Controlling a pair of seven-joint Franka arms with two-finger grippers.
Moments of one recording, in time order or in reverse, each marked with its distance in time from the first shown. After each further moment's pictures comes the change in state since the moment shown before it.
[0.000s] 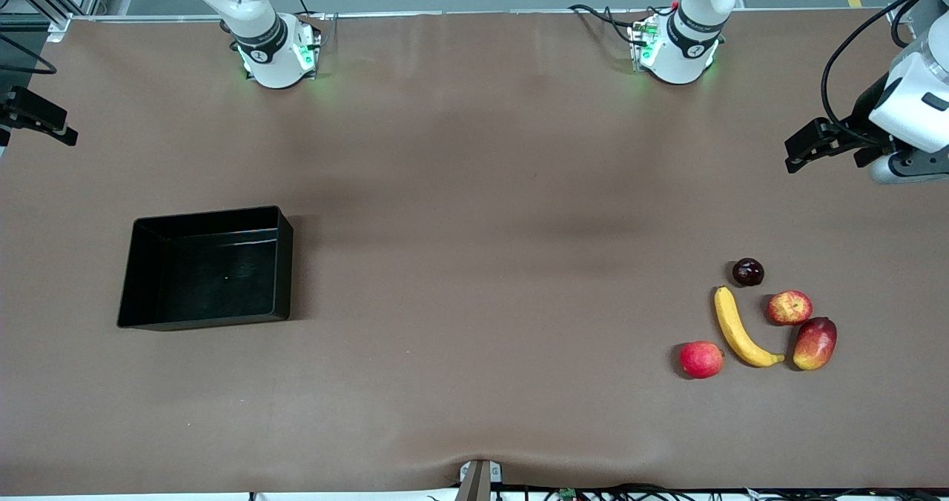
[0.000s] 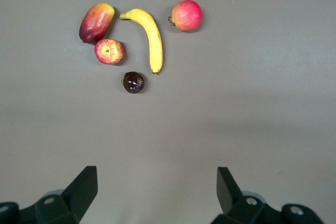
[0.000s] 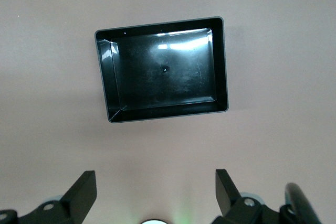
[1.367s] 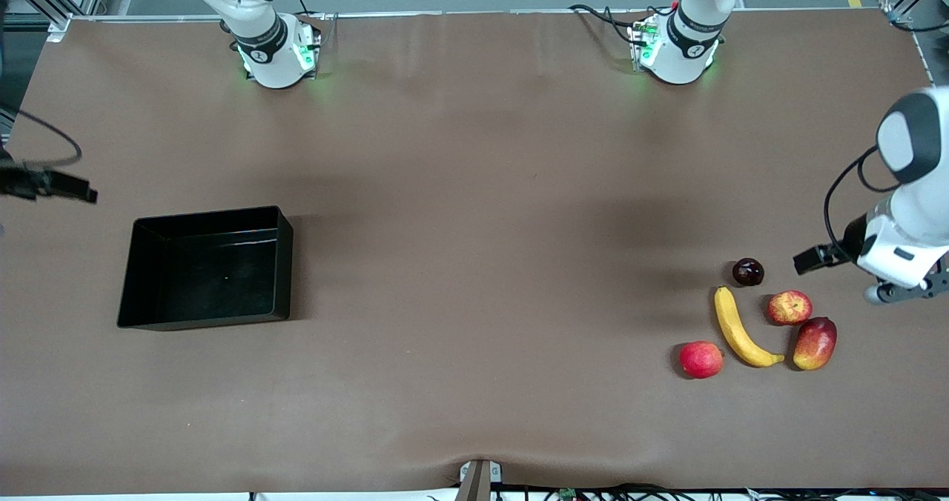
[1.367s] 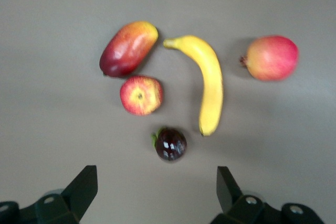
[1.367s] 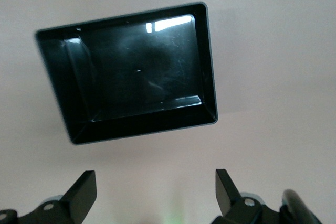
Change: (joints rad) left arm 0.188 0.303 0.015 -0.197 0.071 0.552 0.006; right arm -0.059 0.260 -0.009 -0.002 -0.047 0.122 -0.014
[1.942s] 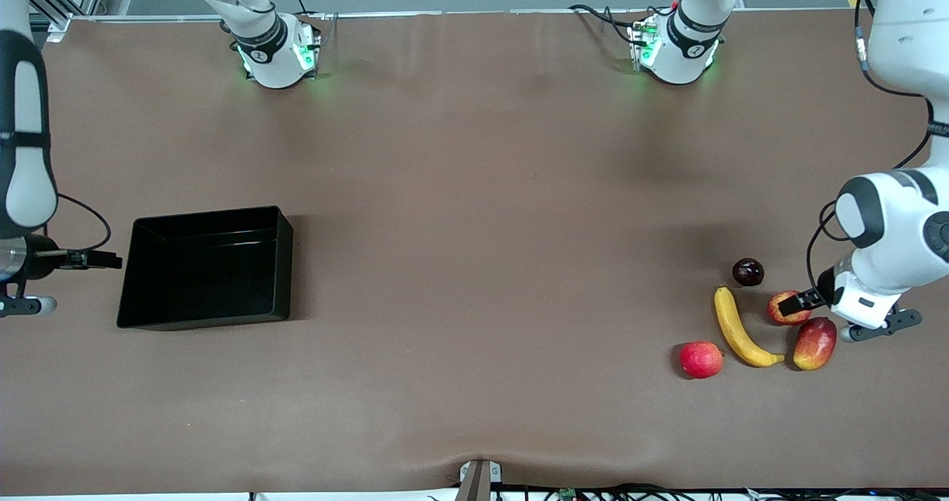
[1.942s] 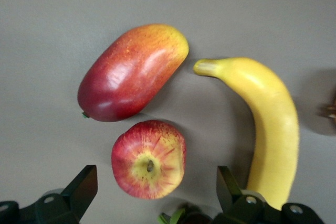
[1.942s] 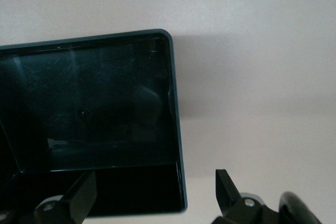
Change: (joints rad) left arm 0.079 0.267 0.001 -0.006 0.000 0.306 0.001; right arm -0.143 0.293 -0.002 -0.005 0.074 0.283 -0.206
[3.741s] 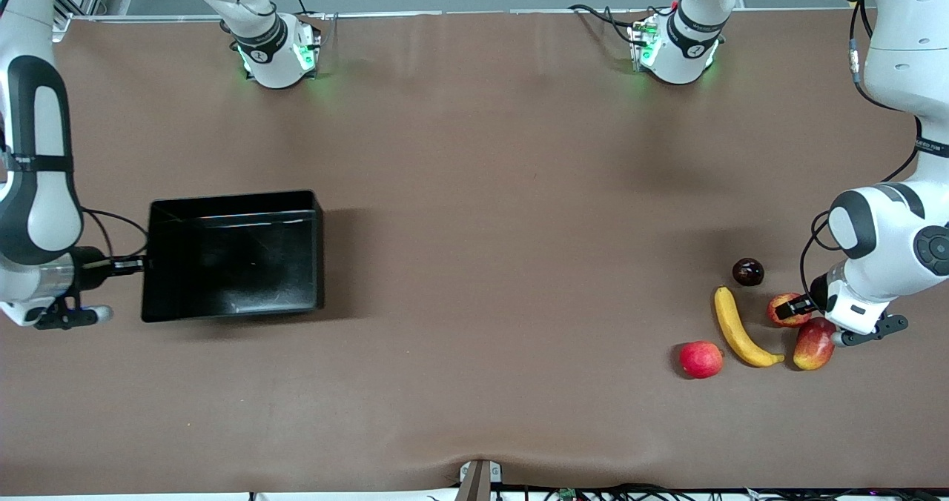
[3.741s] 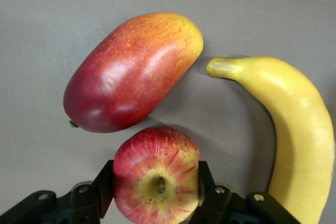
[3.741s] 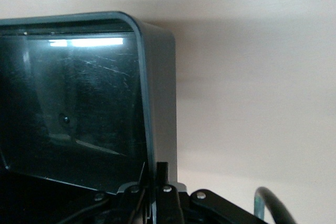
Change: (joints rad) left arm 0.030 0.067 -0.016 0.035 -0.020 0.021 0.015; right arm 0.123 0.064 0.024 0.120 0.142 -0.231 0.071
